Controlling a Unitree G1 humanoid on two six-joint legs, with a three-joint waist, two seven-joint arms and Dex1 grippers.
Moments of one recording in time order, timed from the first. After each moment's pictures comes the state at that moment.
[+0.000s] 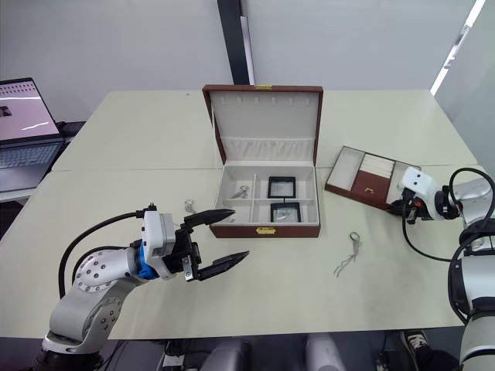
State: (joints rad) left arm -0.05 0.58 0.01 -0.42 -0.50 0.17 -0.95; right arm -0.97 -0.84 0.16 1.26 -0.18 -0.22 1.26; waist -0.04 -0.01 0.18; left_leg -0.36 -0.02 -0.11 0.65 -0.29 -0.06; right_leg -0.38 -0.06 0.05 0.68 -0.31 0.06
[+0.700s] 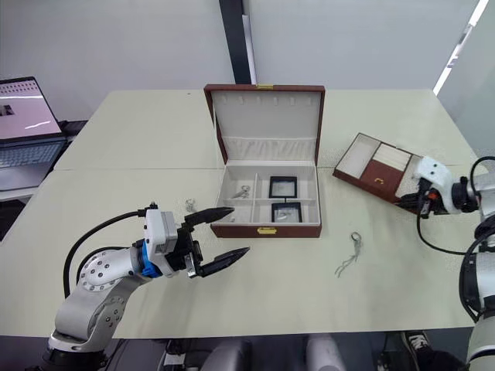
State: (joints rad) left arm -0.05 0.55 0.01 -0.39 -0.48 0.16 -0.93; right arm -0.98 -0.96 0.09 1.18 -0.12 -0.15 1.43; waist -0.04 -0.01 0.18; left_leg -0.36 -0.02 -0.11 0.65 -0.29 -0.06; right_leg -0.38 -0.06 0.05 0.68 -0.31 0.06
